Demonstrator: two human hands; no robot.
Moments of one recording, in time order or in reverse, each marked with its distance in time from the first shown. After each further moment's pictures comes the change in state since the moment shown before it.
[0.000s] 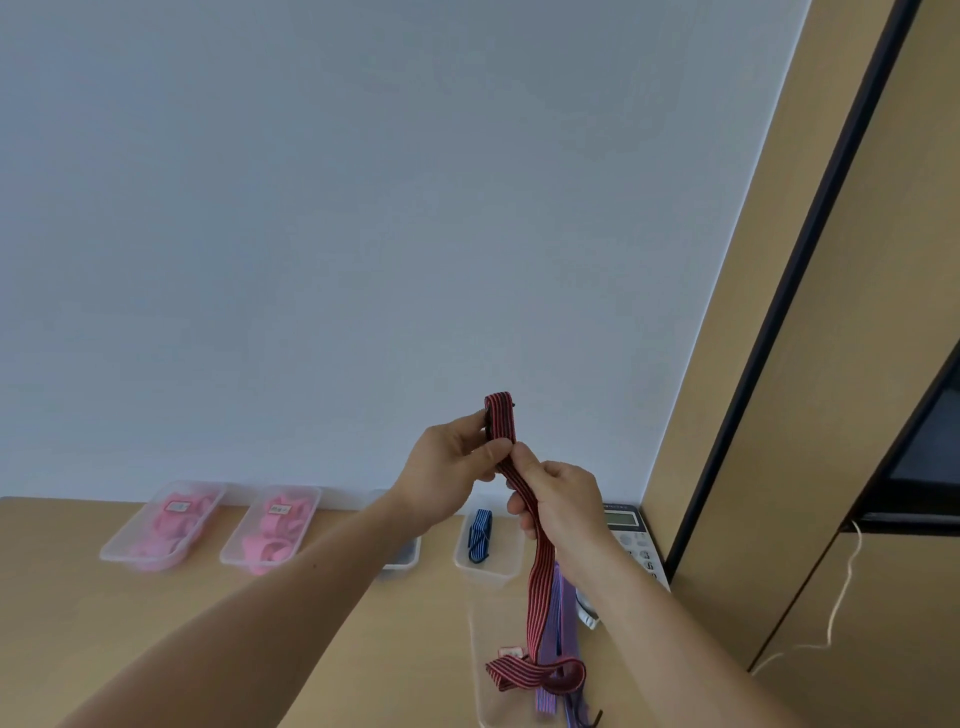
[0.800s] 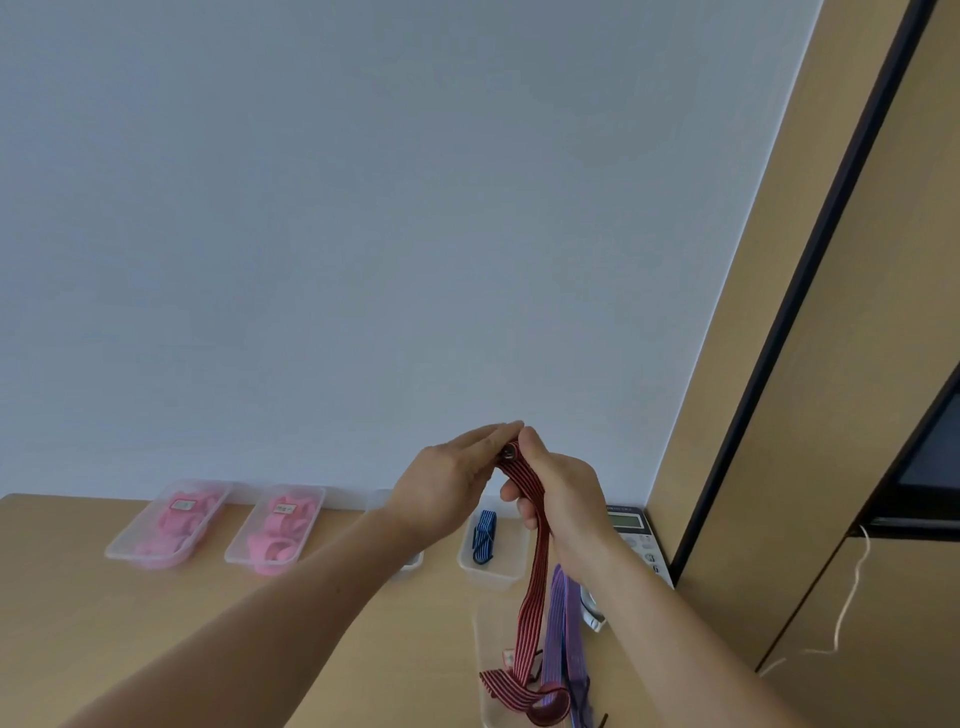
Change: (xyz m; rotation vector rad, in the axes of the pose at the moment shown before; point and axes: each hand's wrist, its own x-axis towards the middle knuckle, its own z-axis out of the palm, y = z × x) left_hand -0.006 -0.020 -0.009 0.764 0.058 0.557; right_hand 0.003 -0.006 0.004 0.101 -0.095 -0.025
